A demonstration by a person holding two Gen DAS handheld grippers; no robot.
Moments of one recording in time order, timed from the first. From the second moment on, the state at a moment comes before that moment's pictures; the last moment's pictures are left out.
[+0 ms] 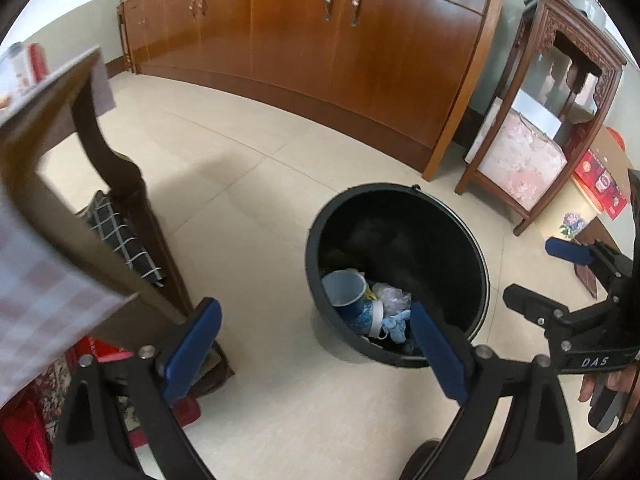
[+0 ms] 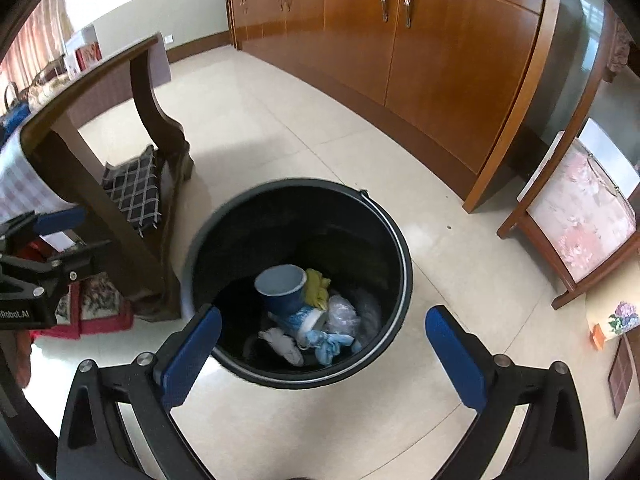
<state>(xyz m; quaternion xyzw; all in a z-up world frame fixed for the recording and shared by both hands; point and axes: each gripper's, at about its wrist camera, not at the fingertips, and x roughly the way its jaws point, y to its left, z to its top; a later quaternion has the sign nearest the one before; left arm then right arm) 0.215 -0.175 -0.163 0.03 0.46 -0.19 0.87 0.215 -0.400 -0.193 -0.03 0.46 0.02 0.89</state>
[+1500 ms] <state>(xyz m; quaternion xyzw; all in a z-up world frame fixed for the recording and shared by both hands) 0.116 0.131 -0.039 -0.05 0.29 0.12 0.95 0.204 -0.093 -0.035 -0.06 0.31 0.20 0.93</state>
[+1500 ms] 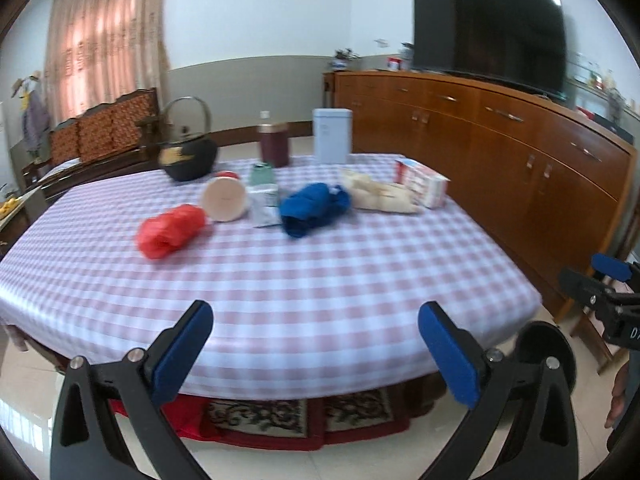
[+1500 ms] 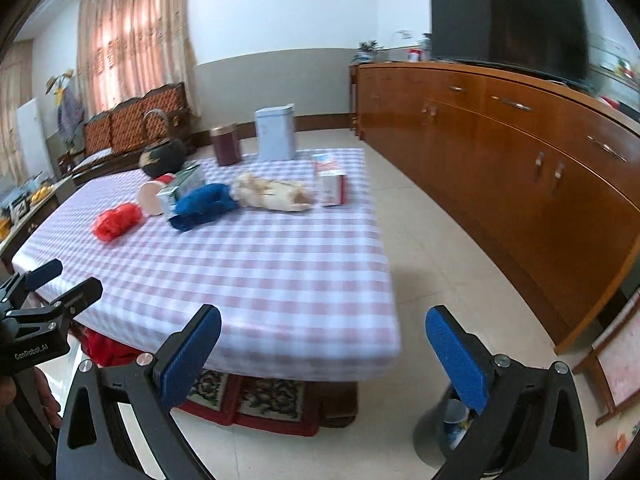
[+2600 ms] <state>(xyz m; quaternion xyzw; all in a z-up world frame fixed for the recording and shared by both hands) 0.190 0.323 -0.069 -0.10 0.32 0.20 0.92 0.328 0.156 -0.075 -0.16 0.36 0.31 0.87</state>
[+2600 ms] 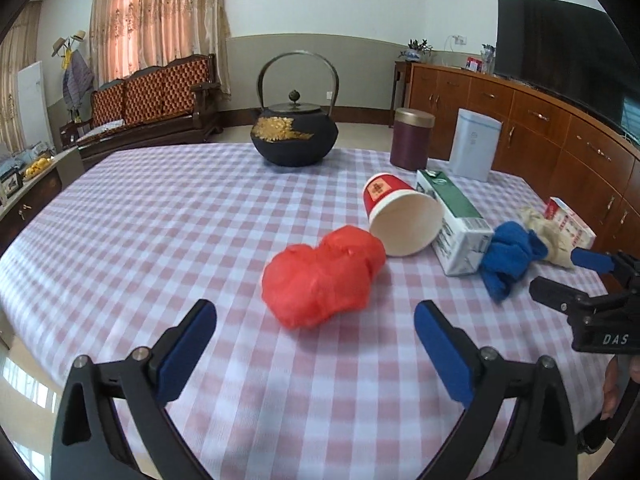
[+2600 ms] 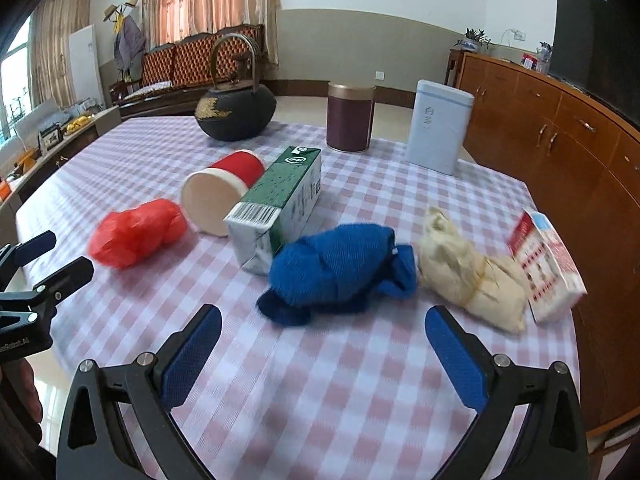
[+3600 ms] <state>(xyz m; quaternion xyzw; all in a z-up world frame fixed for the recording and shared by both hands) 0.202 0.320 -0.071 -0.13 0.34 0.15 0.92 0.322 0.152 -0.073 -0.15 0.35 0.36 0.85</state>
